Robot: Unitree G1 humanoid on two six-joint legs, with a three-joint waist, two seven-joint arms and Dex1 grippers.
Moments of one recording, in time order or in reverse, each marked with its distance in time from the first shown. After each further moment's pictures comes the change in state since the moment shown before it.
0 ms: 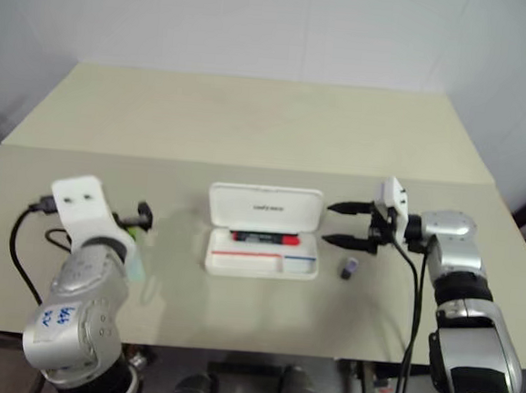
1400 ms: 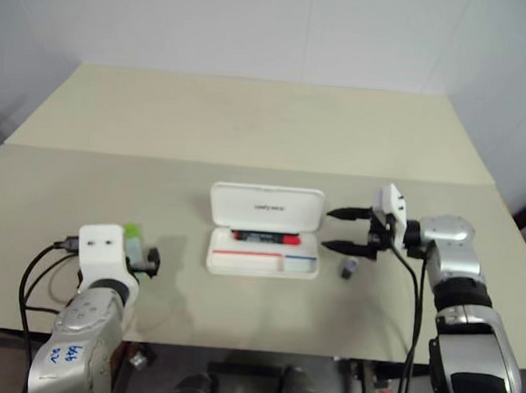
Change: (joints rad) left arm 0.254 -0.019 -0.055 -0.005 0.016 -0.086 -0.100; right arm 0.037 0.003 -0.011 -0.032 -0.024 0.000 0.001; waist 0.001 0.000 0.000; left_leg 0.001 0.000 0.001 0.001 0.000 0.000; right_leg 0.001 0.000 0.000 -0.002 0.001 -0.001
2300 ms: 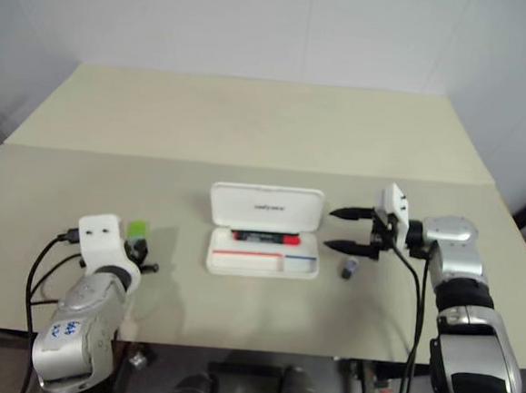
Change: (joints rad) left arm -0.125 0.010 0.134 0.156 -0.132 -0.067 -0.025; right arm 0.005 0.001 -0.032 -0.001 -0.023 0.003 0.000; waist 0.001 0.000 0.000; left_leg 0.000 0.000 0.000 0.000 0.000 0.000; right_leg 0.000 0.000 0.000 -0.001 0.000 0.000
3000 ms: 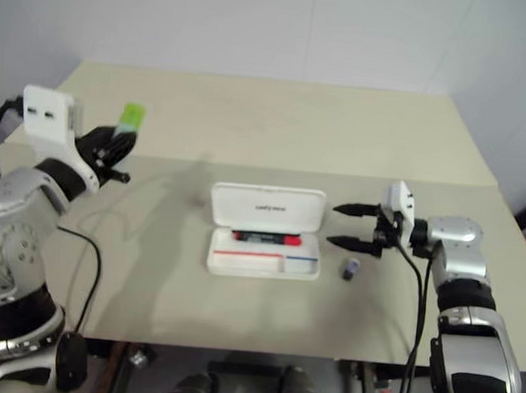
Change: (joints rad) left arm -0.537 0.542 0.114 0.164 -0.404 0.051 -0.486; right arm 0.003 0.005 -0.048 -0.001 0.000 -0.005 0.000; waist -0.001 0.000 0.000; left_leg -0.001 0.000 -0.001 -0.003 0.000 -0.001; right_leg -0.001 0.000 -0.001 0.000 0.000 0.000
